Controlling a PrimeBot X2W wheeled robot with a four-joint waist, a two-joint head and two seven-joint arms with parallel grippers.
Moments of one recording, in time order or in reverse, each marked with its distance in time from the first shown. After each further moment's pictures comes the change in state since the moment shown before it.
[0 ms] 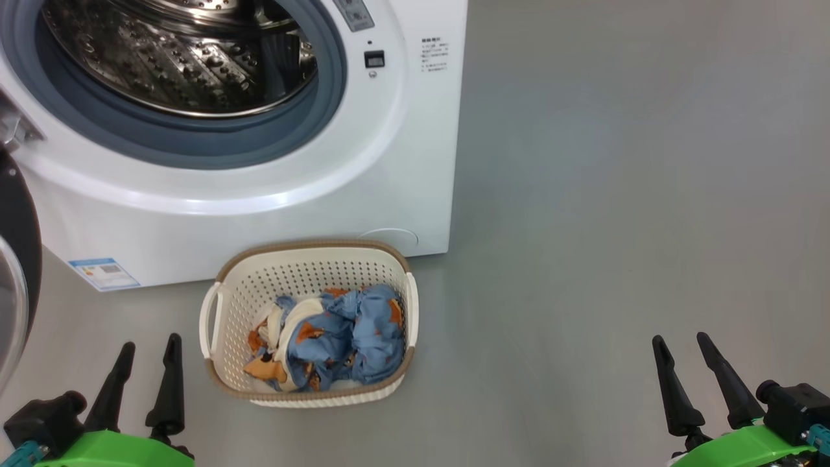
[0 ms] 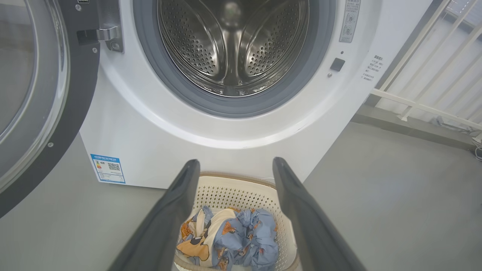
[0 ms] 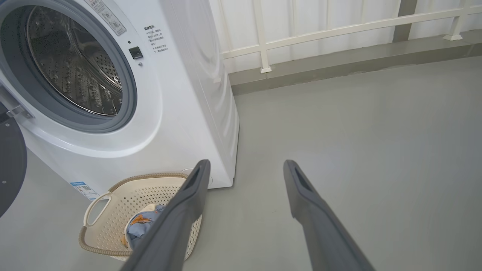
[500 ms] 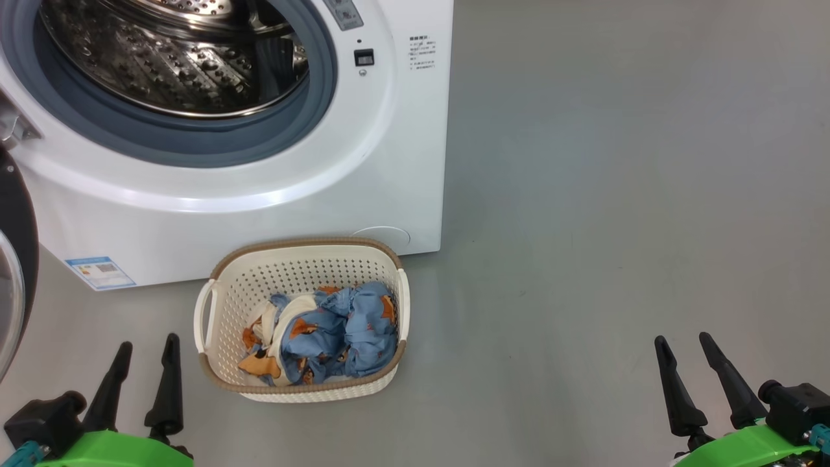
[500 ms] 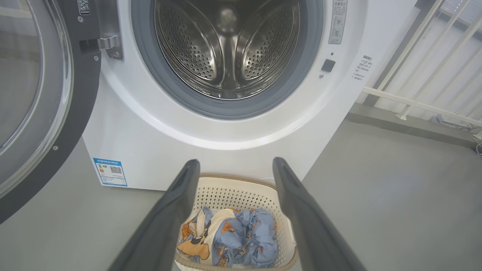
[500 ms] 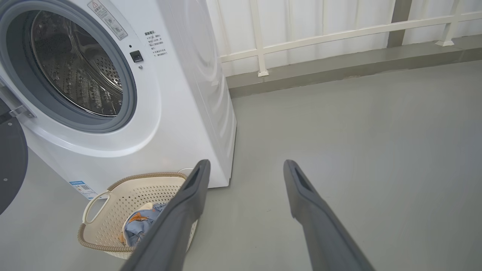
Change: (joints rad) left arm 0.001 -0.009 0.016 0.002 0.034 0.000 0.000; right arm 0.000 -0.009 0.001 0.002 0.000 0.000 0.000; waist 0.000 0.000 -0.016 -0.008
